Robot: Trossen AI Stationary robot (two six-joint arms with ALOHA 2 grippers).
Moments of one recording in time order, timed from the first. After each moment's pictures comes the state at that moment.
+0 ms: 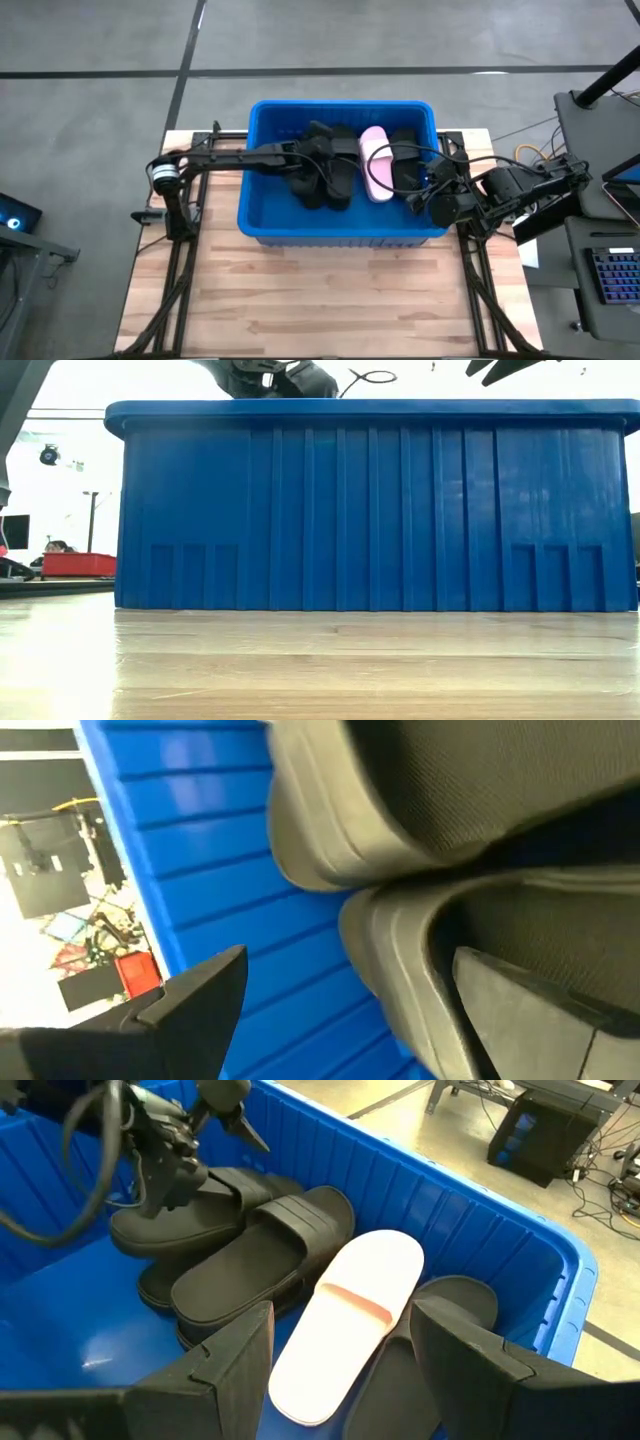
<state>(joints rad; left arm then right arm) 0.27 1.80 1.43 -0.40 -0.66 1.05 0.35 1.12 1.30 -1.25 0.96 0.88</state>
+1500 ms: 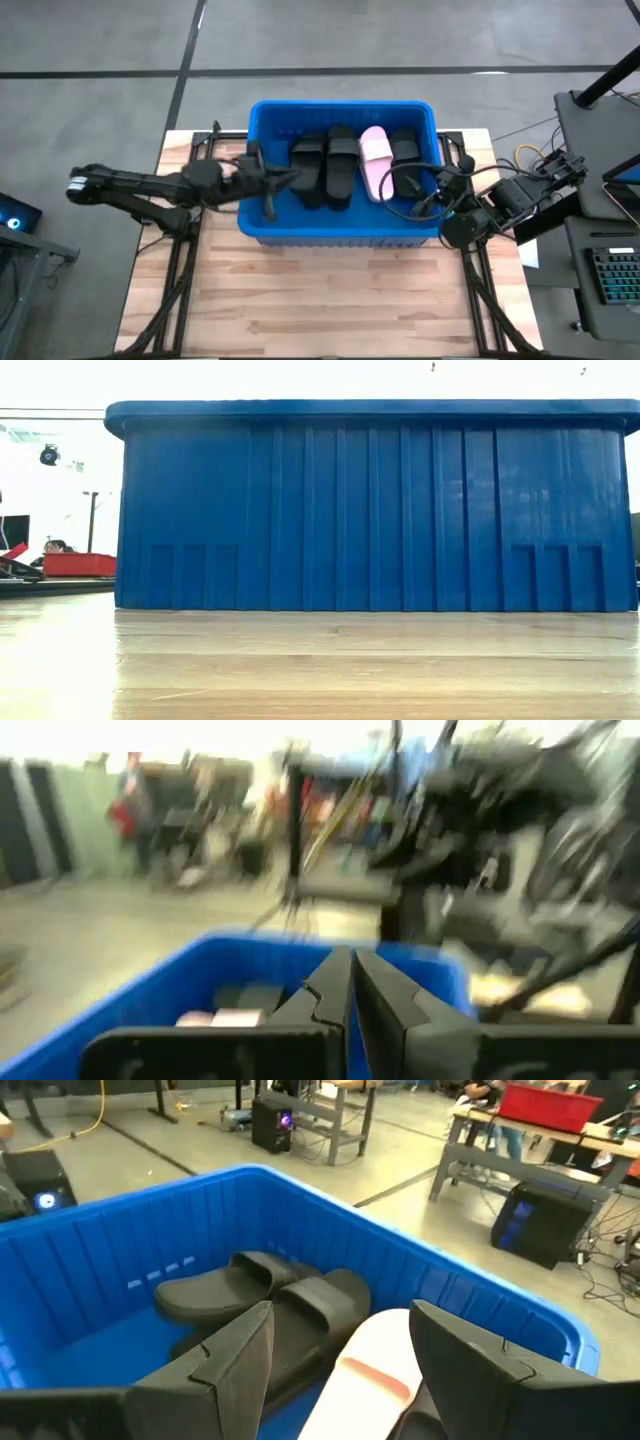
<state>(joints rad) -0.12 1.08 1.01 0.14 -0.41 0.01 0.52 1.12 1.30 -1.16 1.22 0.86</state>
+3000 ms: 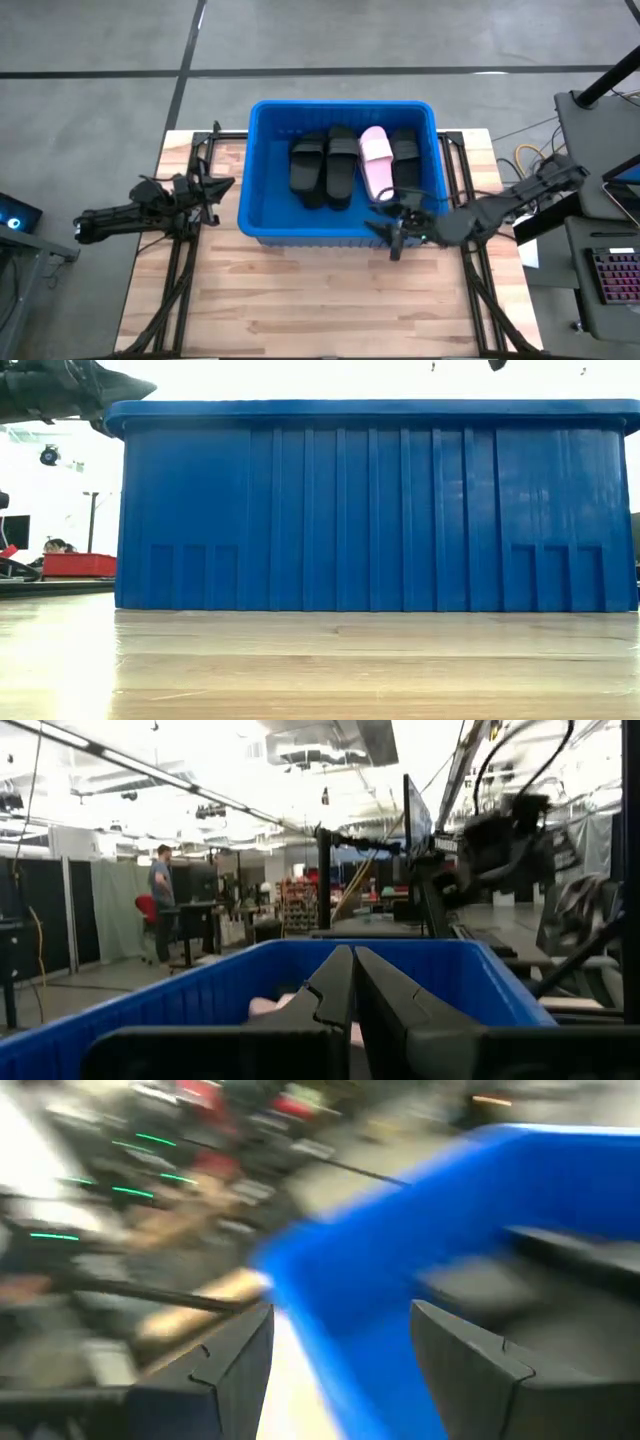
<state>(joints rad) 0.09 0.03 0.17 0.15 -0.19 0.11 0.48 1.13 0.94 -0.14 0.83 0.59</state>
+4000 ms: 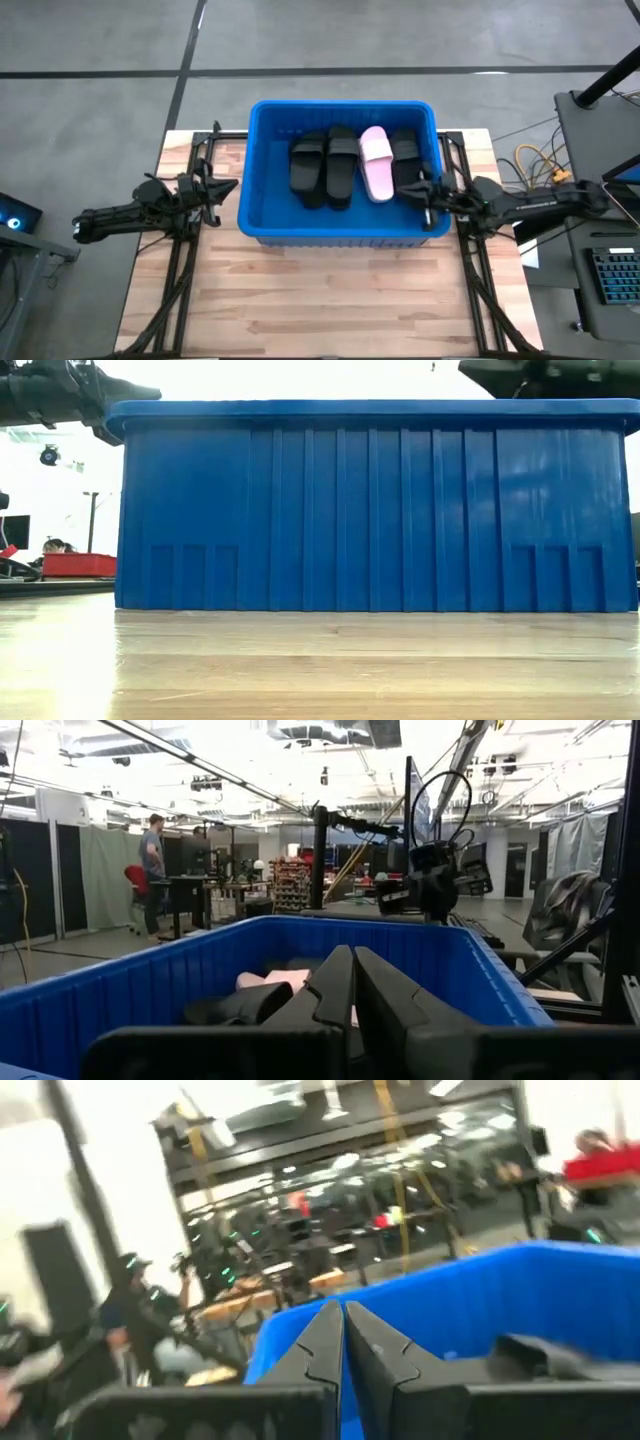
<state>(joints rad) 0.09 0.06 0.17 0.11 -0.19 0.03 0.02 0.66 0.26 0.63 0.15 0.26</state>
